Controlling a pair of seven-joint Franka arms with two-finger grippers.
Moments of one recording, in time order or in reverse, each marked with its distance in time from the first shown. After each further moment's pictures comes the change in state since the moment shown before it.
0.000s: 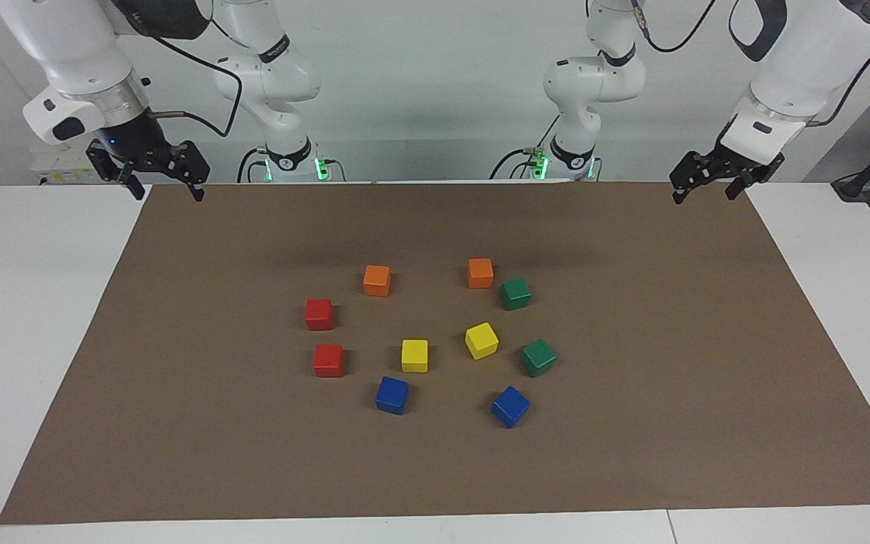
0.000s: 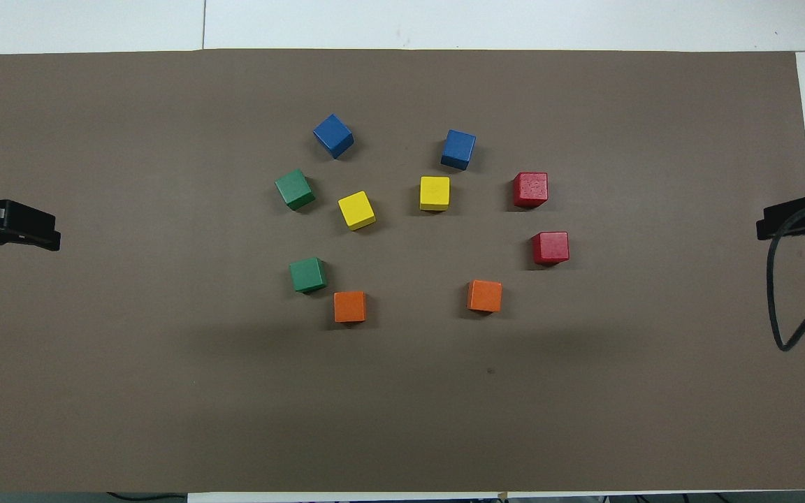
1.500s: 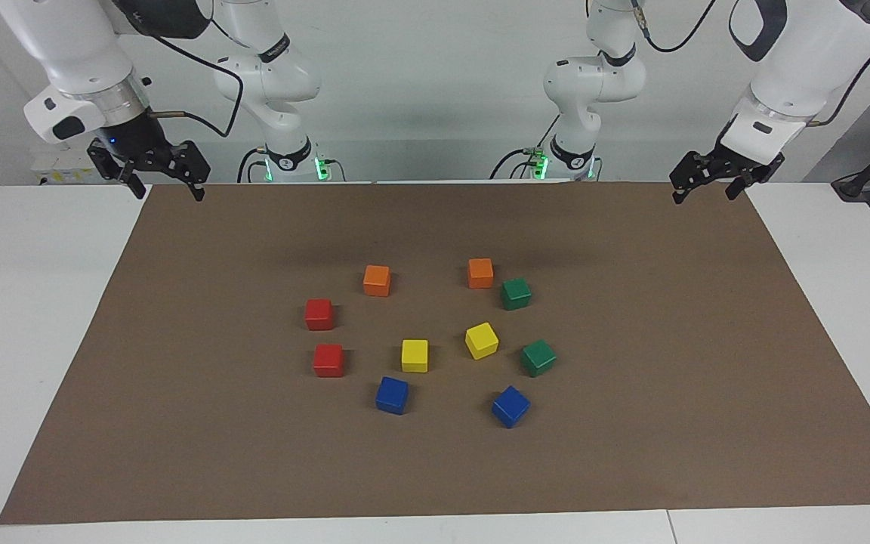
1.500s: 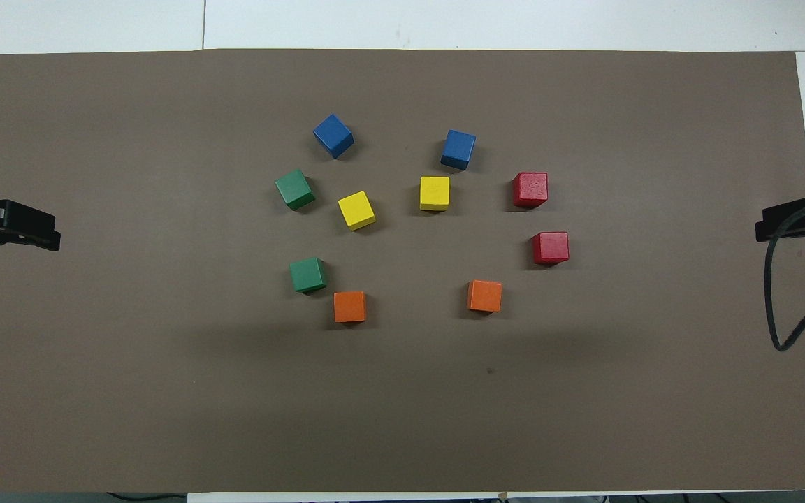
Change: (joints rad) left arm 0.000 0.000 0.000 0.000 0.000 0.000 0.000; right arm 0.001 -0.005 0.002 -0.010 0.001 -0.001 0.018
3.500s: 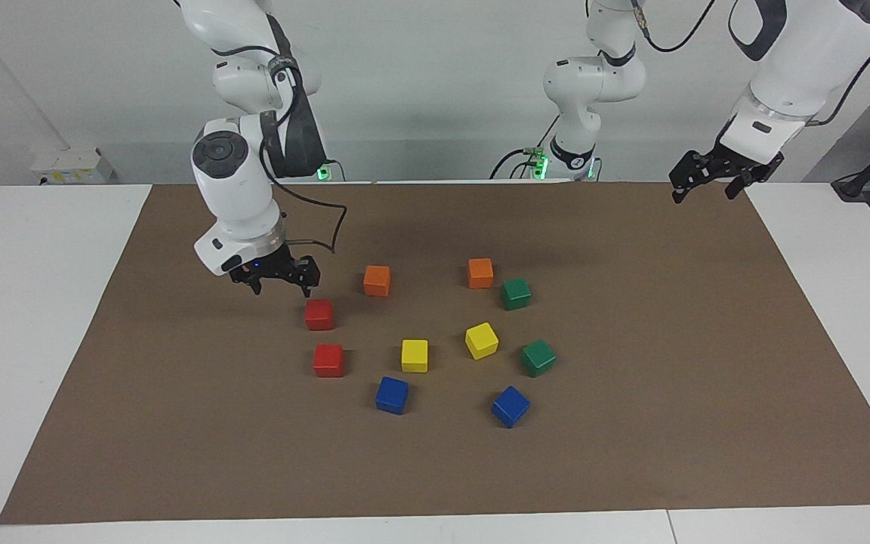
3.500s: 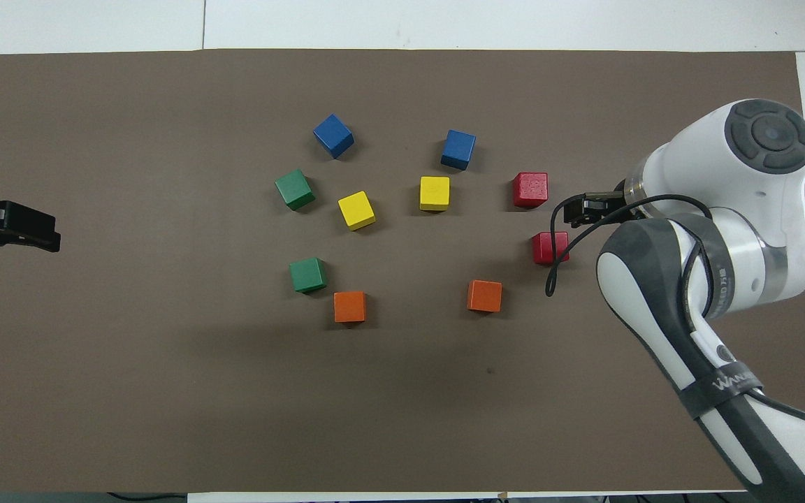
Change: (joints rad) left arm -0.001 -0.005 -0.003 0.000 0.000 -0.004 0.000; right arm 0.242 0.215 0.008 -0.286 0.004 0.534 0.284
